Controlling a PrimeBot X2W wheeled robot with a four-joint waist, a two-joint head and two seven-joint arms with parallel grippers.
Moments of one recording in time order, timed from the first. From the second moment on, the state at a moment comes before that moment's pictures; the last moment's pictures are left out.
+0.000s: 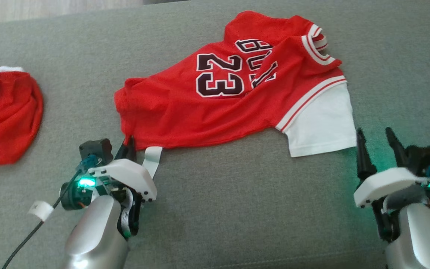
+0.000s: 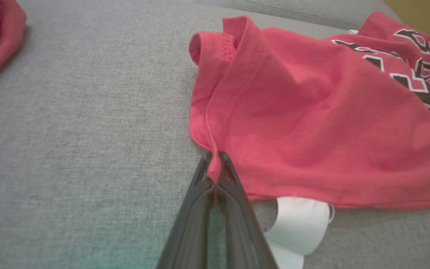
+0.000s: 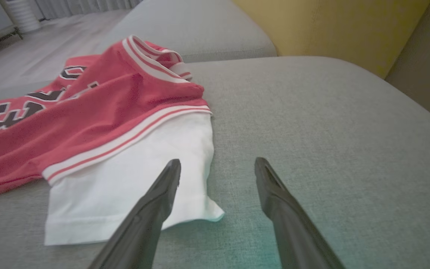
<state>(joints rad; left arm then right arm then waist) -0.42 0.08 -0.32 0.61 -0.47 0.13 0.09 -0.18 -0.05 -0.09 0.33 0.07 0.13 -0.03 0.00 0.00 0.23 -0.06</state>
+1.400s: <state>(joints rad) -0.33 0.21 -0.22 -0.24 -0.56 0.14 0.09 -0.33 -0.05 -0.12 -0.15 0.08 0.13 -0.06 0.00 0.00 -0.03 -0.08</state>
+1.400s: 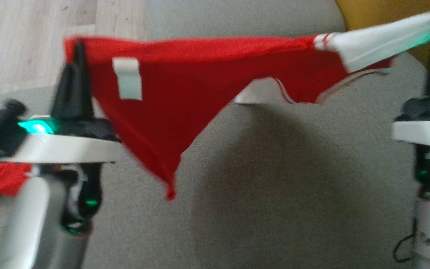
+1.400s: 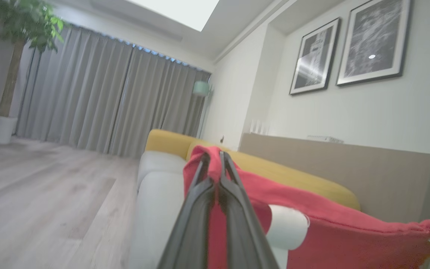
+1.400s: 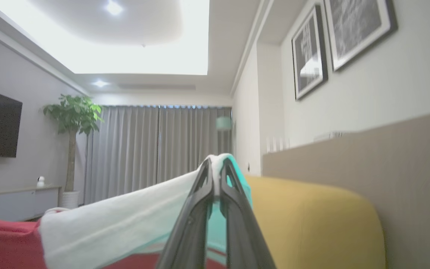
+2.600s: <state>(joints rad) -1.23 0.36 -0.23 0.33 -0.35 0.04 -0.02 -1.21 -0.07 -0.03 0.32 -0.05 0.13 -0.04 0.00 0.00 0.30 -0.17</state>
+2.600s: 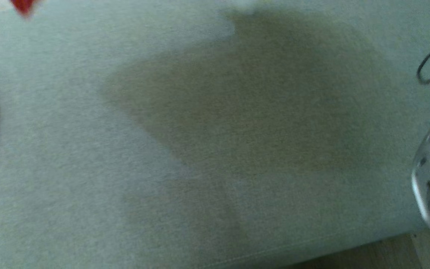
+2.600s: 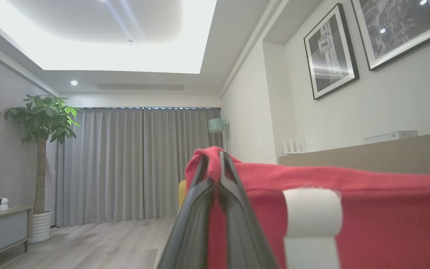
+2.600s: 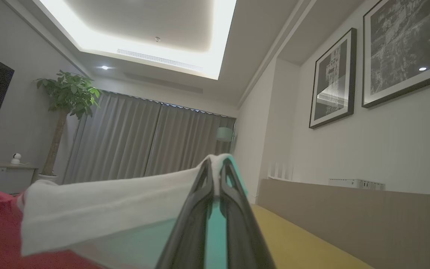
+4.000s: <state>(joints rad) -0.29 0.21 -0.23 0.32 -0.44 -0.07 -0.25 -0.08 -0.06 -0.01 0.00 0.11 0.13 -0.10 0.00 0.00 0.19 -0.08</state>
